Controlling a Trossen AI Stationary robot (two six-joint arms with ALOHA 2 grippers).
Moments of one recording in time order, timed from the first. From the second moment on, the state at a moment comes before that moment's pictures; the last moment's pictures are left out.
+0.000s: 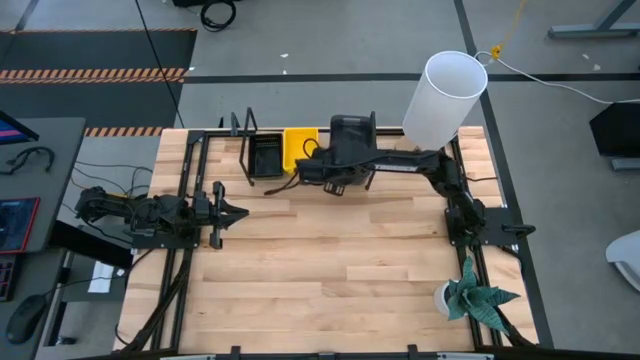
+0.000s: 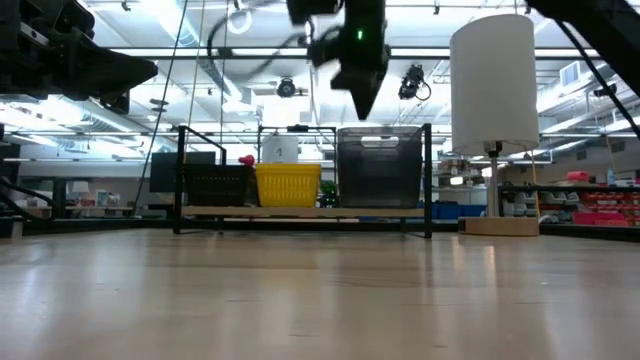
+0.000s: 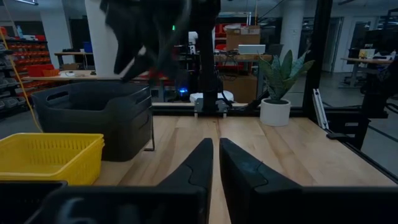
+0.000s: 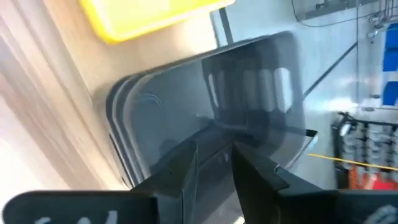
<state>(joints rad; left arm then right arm) -0.22 0.03 0.01 0.10 -0.30 0.01 -0.10 2.15 2.18 -1.57 0.72 0.28</state>
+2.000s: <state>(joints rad) -0.22 0.03 0.01 0.10 -0.30 0.01 -0.10 2.08 2.05 -1.05 0.35 0.10</state>
